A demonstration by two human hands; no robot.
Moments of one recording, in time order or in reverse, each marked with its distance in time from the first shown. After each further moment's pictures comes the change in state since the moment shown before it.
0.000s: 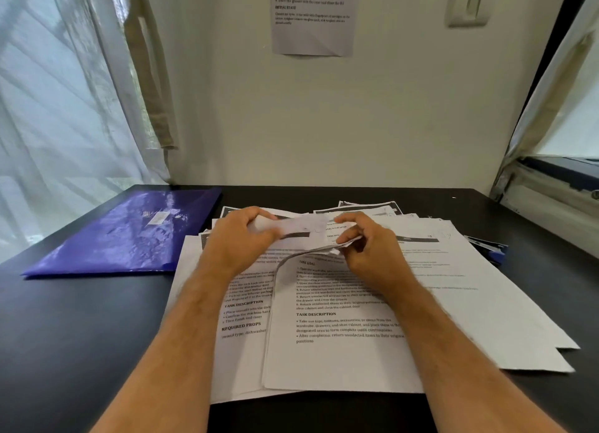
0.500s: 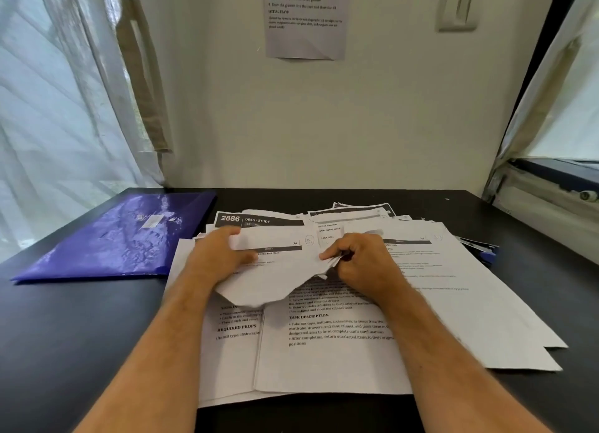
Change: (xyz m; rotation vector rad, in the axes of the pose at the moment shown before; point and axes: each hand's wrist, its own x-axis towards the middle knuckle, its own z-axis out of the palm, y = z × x) left_hand 0.012 -0.035 -0.002 0.131 -0.124 -0.228; right_hand -0.003 0.005 0.001 -0.050 -0.127 -0.005
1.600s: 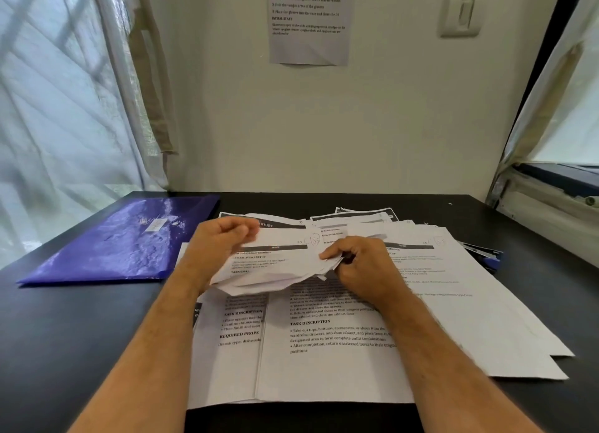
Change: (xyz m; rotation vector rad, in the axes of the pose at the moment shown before) left_hand -0.006 0.002 -0.013 -0.595 -0.019 0.155; right_hand 0.000 -0.002 0.002 0.006 0.061 -0.079
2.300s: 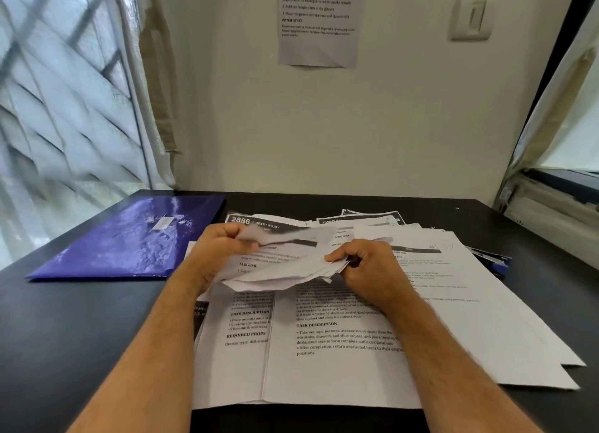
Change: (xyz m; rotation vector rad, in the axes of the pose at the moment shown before) left_hand 0.001 -0.004 -0.008 -0.061 -0.075 -0.054; right_hand 0.002 -0.003 0.000 -0.020 -0.031 0.053
